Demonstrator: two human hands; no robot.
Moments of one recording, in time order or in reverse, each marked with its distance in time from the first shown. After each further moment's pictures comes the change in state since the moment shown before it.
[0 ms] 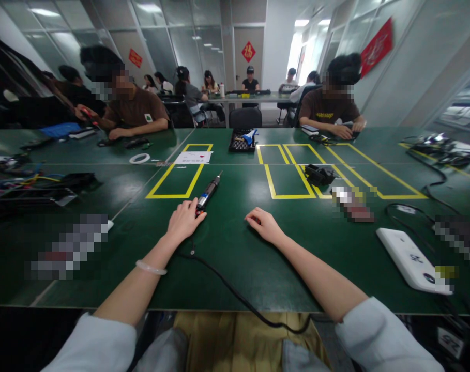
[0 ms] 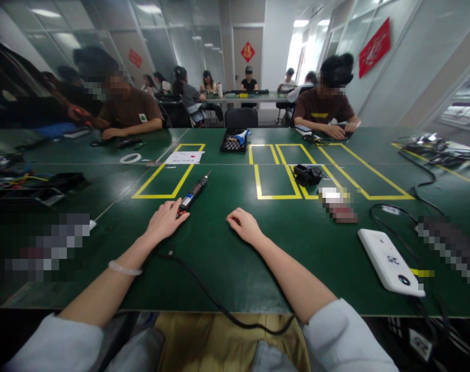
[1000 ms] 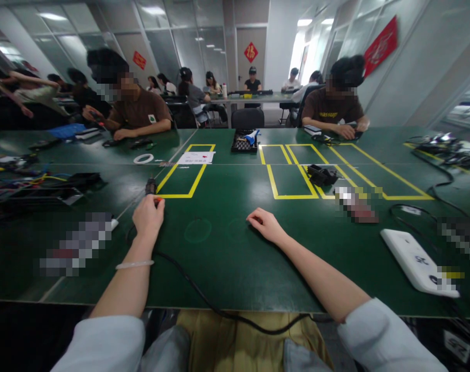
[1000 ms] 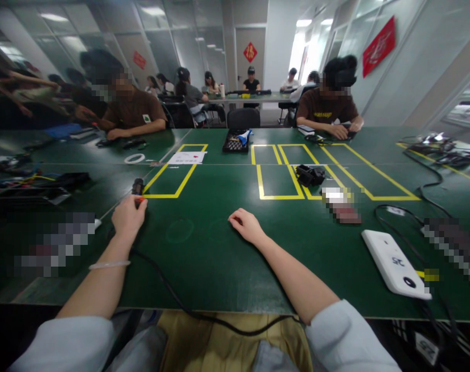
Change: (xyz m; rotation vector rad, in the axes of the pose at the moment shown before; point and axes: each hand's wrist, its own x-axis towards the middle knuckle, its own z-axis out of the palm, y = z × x) left_hand 0.002 -0.090 -0.010 -0.185 0.357 -0.420; right_hand 0.001 0.002 0.002 0.021 -0.014 0.027
